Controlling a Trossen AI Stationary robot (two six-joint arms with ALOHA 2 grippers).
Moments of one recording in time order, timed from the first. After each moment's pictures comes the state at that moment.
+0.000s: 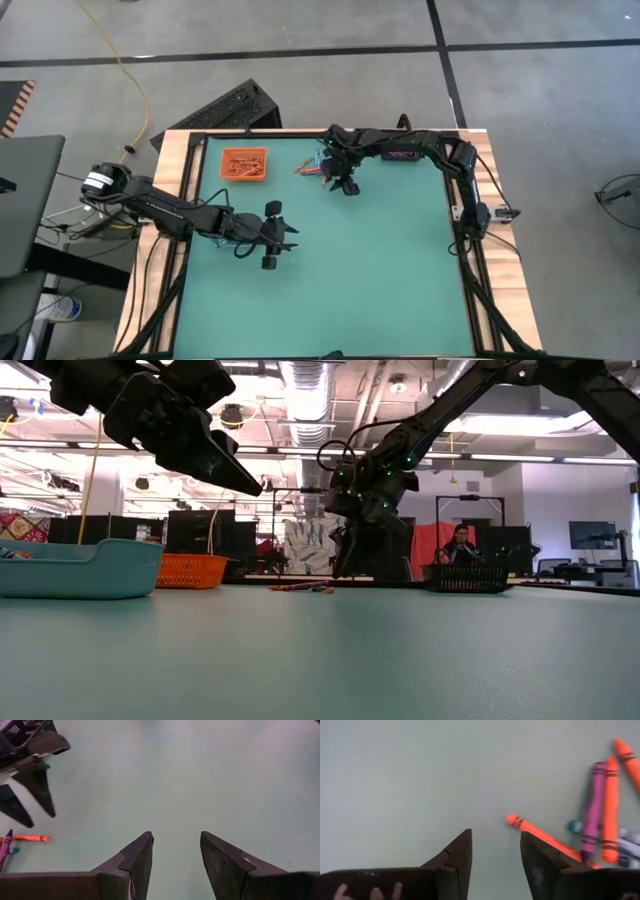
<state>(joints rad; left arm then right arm) -0.21 1.31 0.58 0.26 -0.23 0.02 -0.51 2.08 1.47 -0.54 -0.47 -0.79</state>
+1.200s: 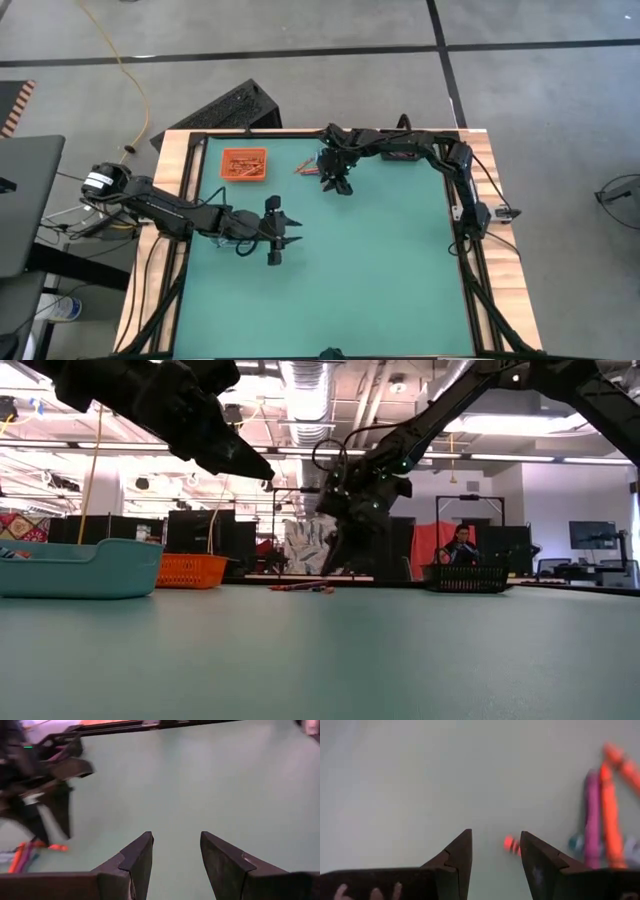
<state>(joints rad) -0.20 1.31 0.58 0.36 -0.31 -0.01 -0.50 2.12 1.50 -0.48 -0.55 -0.61</state>
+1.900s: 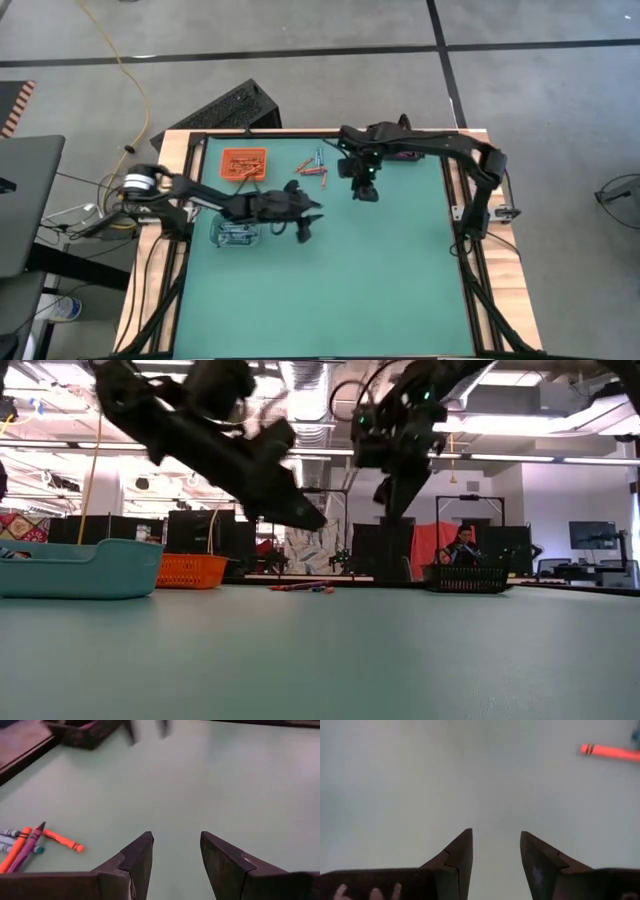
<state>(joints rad) 0.04 1.64 0.68 0.58 -0.21 -0.09 -0.41 1.83 1.50 -1.03 -0.42 -0.44</state>
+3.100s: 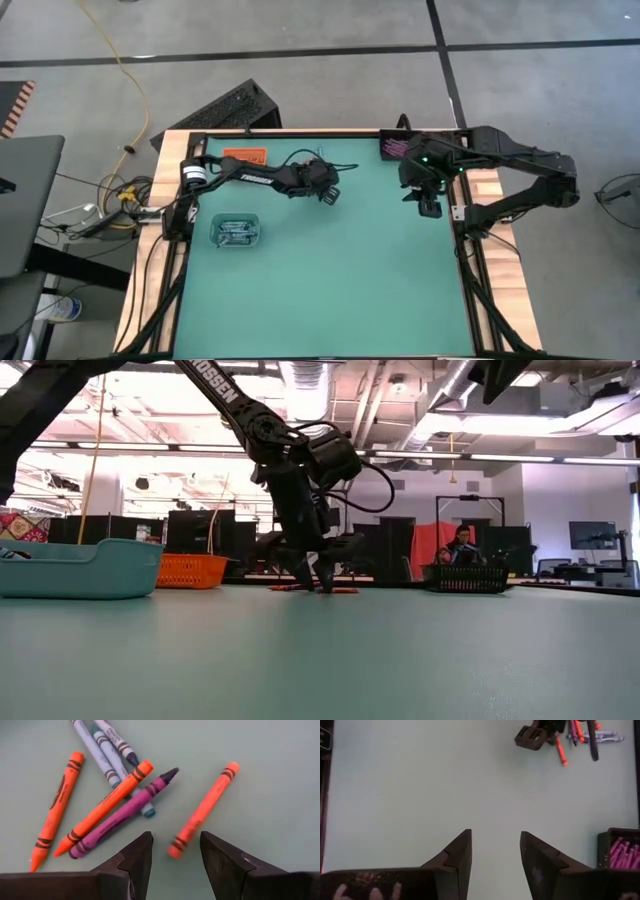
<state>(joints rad) 0.25 2.08 1.34 -0.24 -0.42 -0.59 -0.14 1.22 1.50 -1.37 -0.09 -0.13</state>
